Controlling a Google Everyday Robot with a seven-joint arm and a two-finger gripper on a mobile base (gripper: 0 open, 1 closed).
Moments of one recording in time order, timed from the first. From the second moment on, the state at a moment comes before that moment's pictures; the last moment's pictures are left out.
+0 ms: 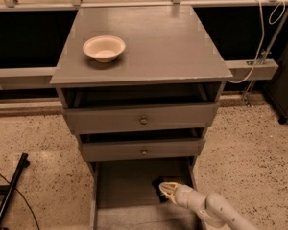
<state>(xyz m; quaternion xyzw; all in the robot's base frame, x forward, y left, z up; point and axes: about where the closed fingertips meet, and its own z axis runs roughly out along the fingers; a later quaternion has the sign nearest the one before) 0.555 -0.104 0.246 -0.42 0.71 0.23 0.52</state>
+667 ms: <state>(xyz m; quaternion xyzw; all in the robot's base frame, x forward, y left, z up) 0.561 -0.095 0.271 -0.45 0.73 0.21 0.47</state>
